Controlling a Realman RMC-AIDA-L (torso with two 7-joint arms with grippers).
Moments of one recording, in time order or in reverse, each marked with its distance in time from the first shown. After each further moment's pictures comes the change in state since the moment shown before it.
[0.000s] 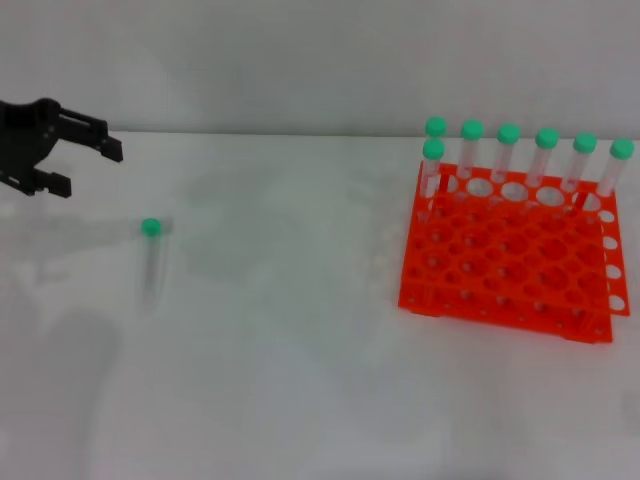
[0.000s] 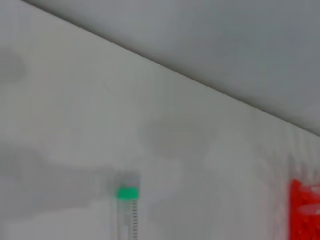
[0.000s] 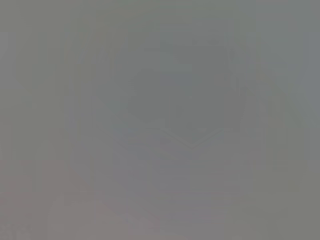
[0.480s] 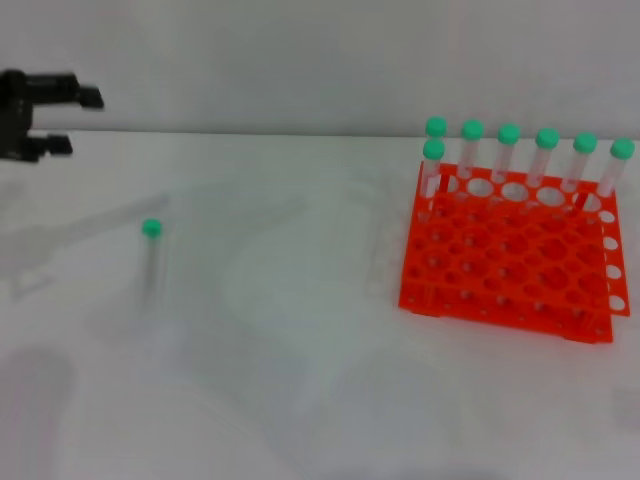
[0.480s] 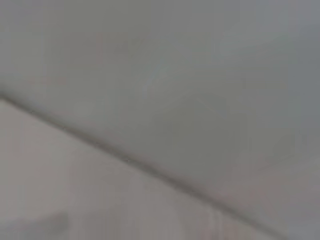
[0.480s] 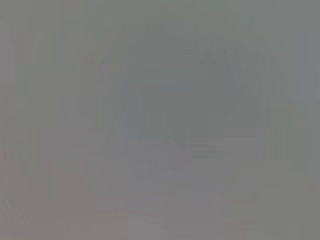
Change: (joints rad) left arm 0.209 -0.020 -0.001 -0.001 -0.468 -0.007 0.154; right arm 0.015 0.003 -0.008 0.000 -0.008 -0.009 0.000
